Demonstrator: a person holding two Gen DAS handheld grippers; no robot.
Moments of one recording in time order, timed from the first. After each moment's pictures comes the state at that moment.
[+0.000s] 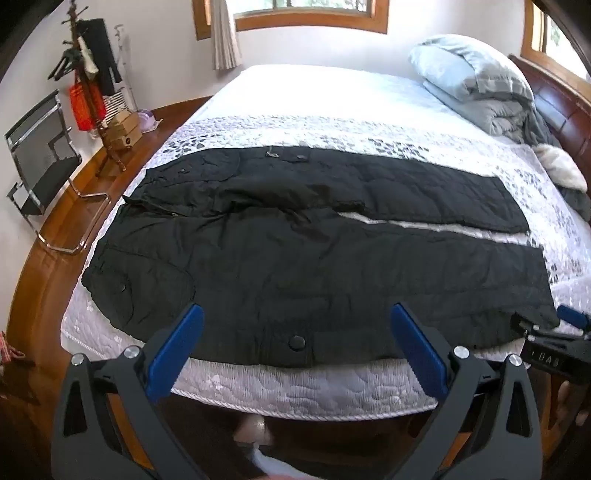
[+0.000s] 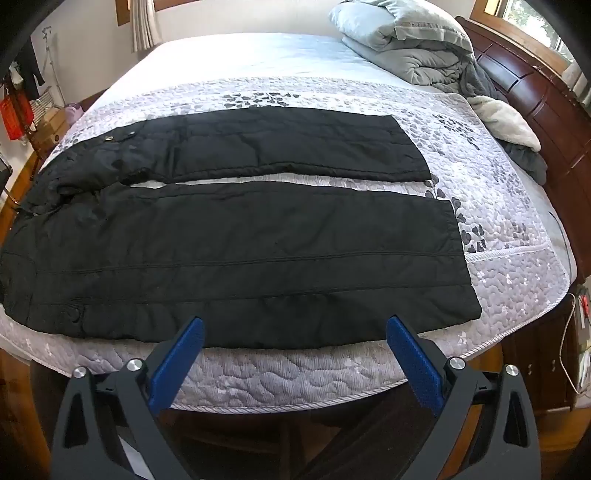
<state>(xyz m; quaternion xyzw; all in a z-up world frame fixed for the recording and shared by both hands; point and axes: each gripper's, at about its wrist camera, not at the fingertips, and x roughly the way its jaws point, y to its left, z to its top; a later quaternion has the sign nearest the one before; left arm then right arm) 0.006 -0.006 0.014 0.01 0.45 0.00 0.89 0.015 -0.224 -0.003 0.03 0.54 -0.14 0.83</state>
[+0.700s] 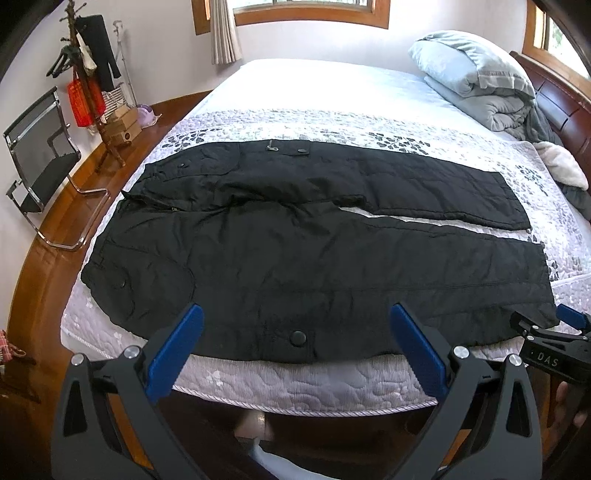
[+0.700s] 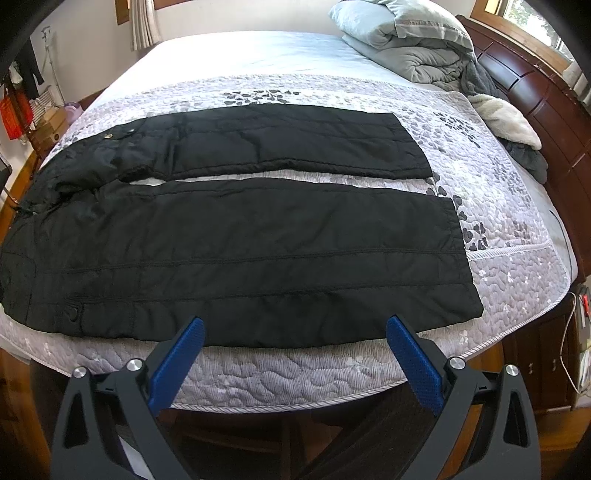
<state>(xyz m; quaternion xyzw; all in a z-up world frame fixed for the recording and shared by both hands) 0.006 0.001 0.004 0.02 0.47 -0.01 0.88 0.013 -0.226 -0.007 0.03 0.54 -0.14 0.83</state>
